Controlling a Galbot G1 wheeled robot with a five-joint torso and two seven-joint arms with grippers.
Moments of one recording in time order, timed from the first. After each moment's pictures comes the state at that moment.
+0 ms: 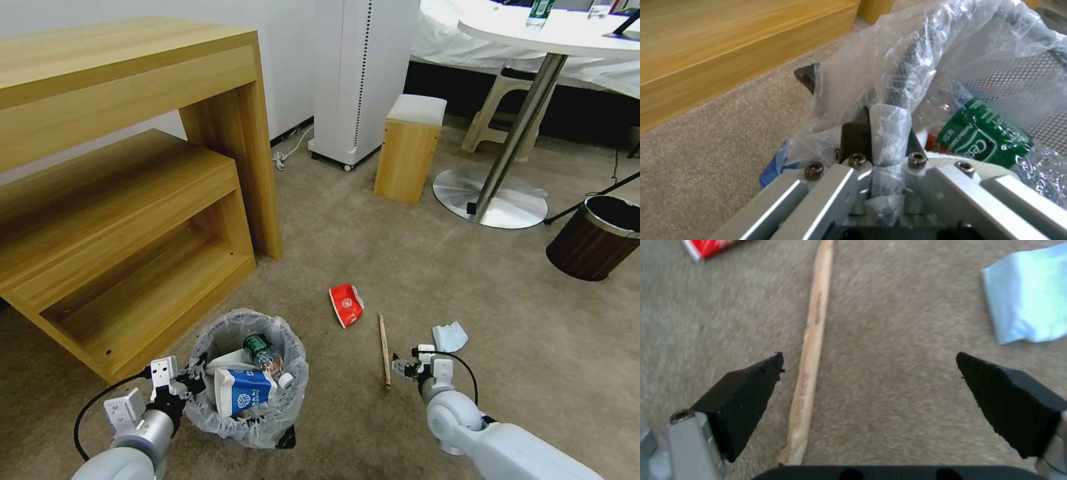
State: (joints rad) left arm 1.70 -1.18 -0.61 -2.17 -0.73 0.38 -0.22; right arm -0.88 0.90 -0.42 1.41 0.98 -0.08 0.58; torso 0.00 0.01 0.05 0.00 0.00
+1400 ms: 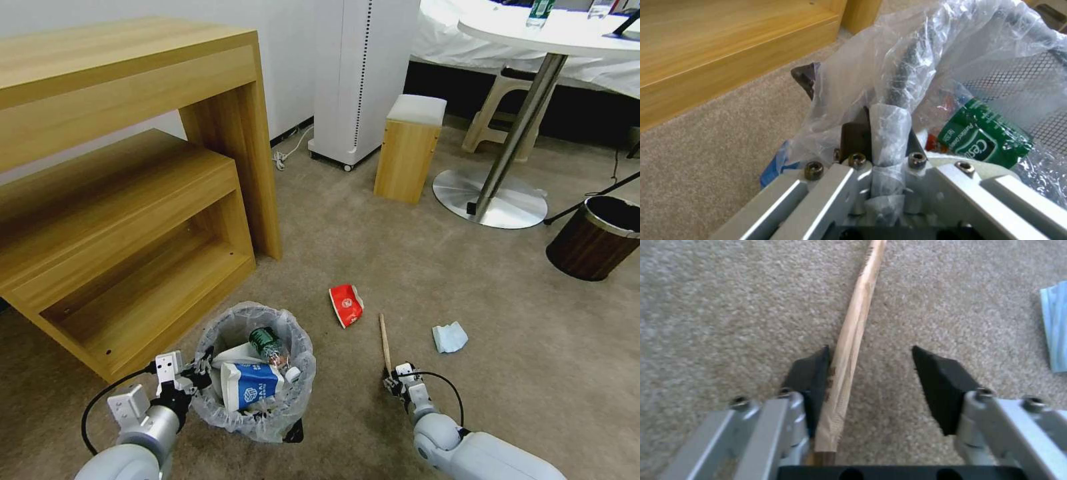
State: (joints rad) left arm 1.69 -1.18 -0.59 -2.20 -0.74 0.37 -0.21; right arm -0.82 0.98 -0.58 1.14 0.71 0.08 0.49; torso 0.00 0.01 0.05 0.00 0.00
